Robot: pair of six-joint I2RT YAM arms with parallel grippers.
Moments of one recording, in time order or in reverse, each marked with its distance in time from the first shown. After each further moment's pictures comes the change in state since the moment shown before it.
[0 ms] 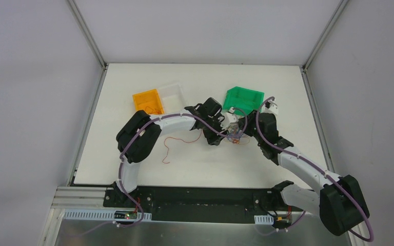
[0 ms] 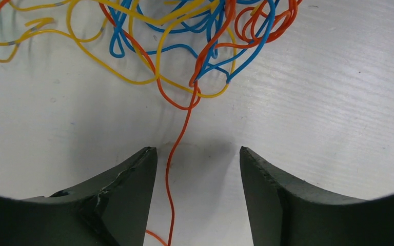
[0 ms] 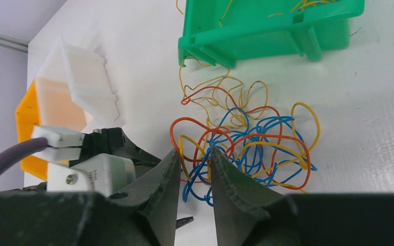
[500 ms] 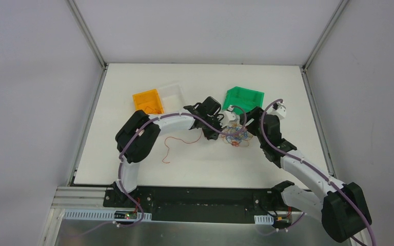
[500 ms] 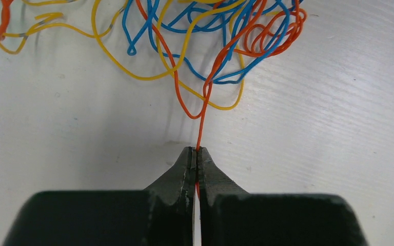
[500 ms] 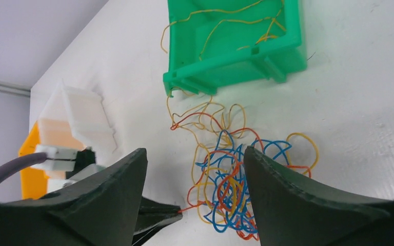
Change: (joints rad) left arm 0.007 0.023 0.012 0.009 0.016 -0.034; right arm -0.005 -0.056 -0.021 -0.002 0.116 0.035
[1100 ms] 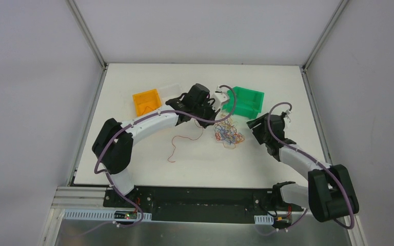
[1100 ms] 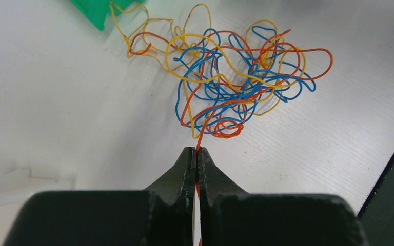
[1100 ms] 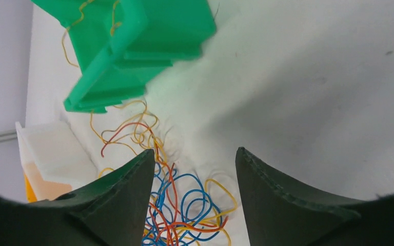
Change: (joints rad) left arm 0.051 -0.270 -0.034 -0.005 -0.081 -0.166; right arm -0.212 0.150 -0.055 -0.003 -0.134 0.252
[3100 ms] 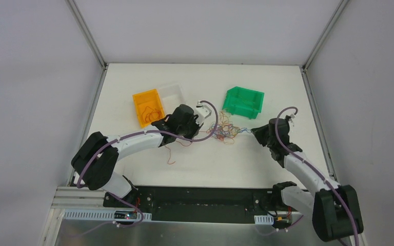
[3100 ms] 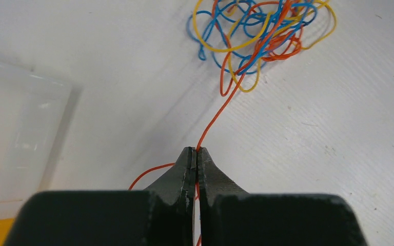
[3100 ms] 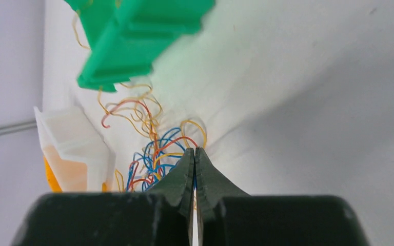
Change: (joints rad) left arm 0.000 -0.233 -0.465 0.264 -0.192 -0.077; right arm -0.001 -0.078 -0.027 -0.095 -0.114 0.071
